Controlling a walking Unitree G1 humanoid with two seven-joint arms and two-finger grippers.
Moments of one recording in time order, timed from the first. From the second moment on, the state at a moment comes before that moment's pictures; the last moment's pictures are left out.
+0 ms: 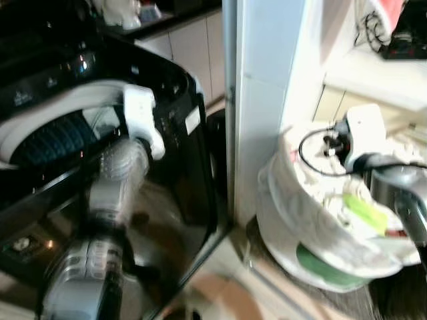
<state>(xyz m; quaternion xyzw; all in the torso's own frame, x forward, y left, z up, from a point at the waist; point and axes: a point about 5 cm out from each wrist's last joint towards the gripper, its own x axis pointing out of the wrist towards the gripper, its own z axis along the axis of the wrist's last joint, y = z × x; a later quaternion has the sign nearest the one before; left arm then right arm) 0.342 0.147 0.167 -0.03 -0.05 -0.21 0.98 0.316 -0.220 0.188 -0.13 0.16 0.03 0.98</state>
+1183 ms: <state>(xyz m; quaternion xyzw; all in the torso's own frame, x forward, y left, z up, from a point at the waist) 0.282 0.118 0.160 -0.01 -0.04 -0.17 0.98 0.284 -0.178 0.161 -0.10 0.11 0.10 0.98</state>
